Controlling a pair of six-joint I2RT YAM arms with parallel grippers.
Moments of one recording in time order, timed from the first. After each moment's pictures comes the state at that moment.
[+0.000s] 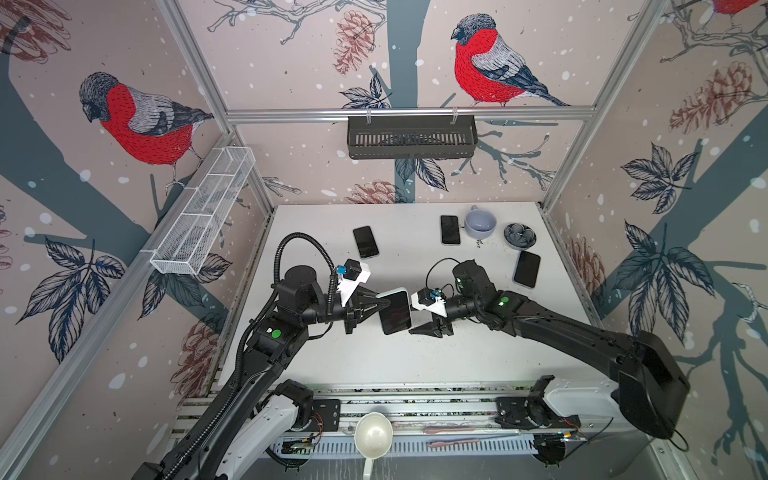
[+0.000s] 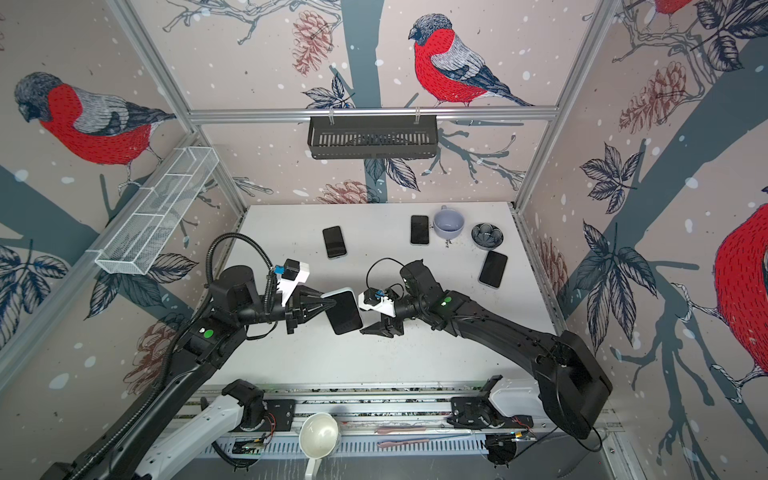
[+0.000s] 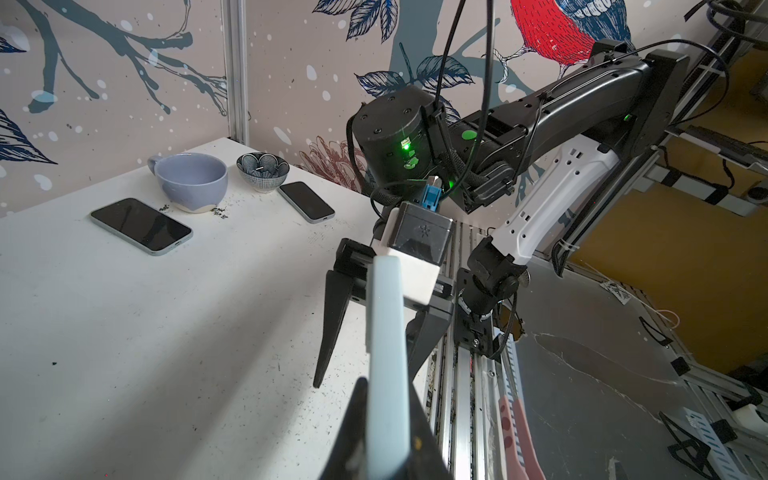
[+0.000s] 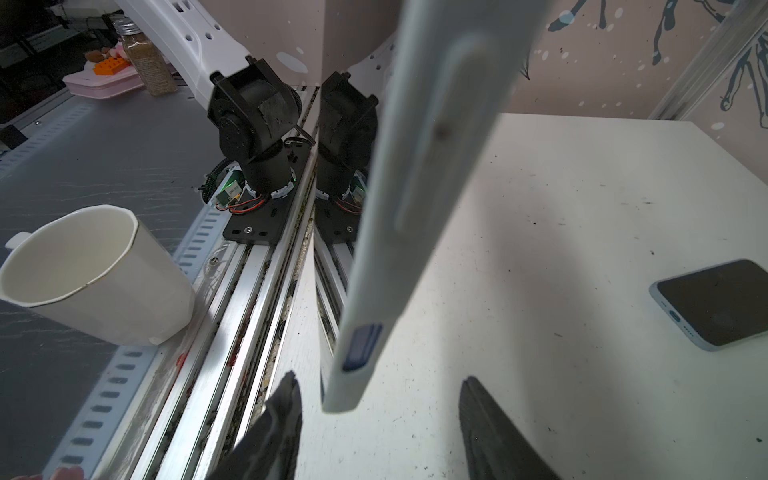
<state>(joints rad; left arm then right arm) -0.41 0.76 0.74 -0.25 0.94 -0.02 0.77 1.30 0.79 -0.12 -0.80 -0.52</state>
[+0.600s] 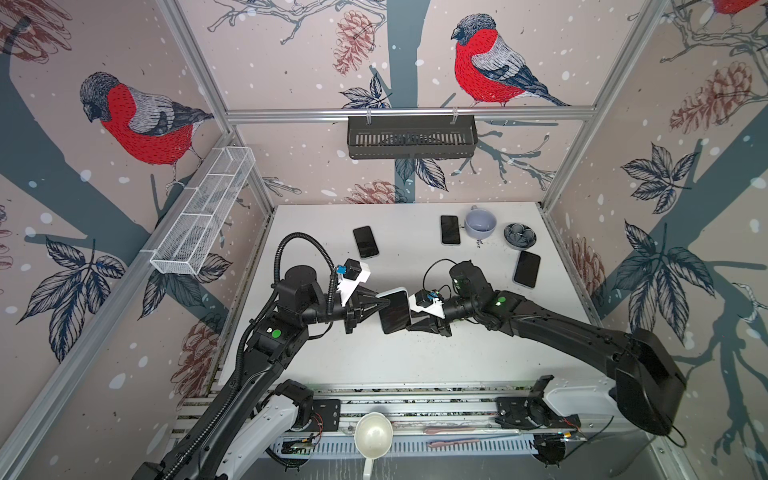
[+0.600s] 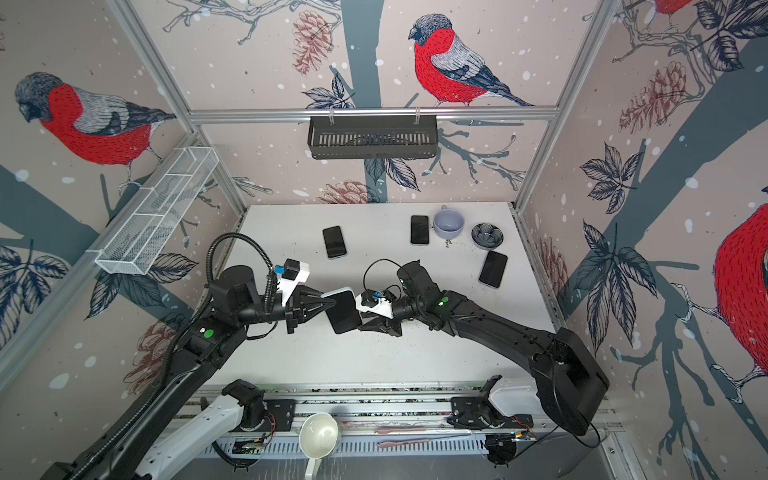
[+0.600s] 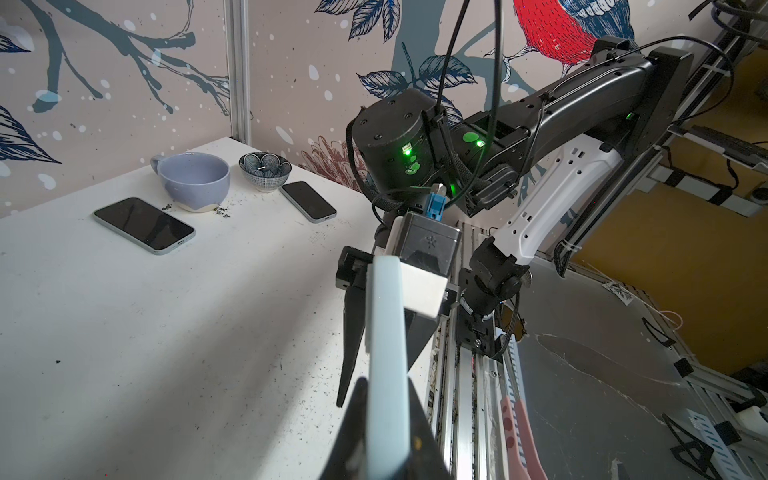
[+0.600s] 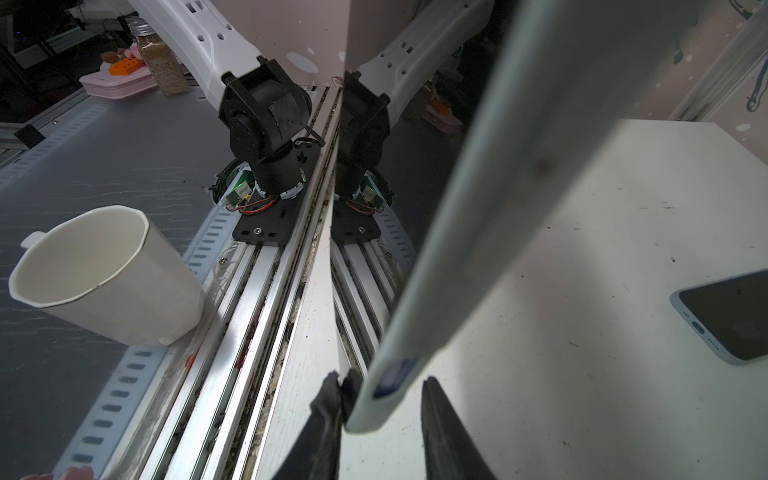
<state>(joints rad) -0.41 0.76 0.74 -0.25 0.94 -0.02 0.79 1.32 0.80 -0.12 -0.81 -0.52</state>
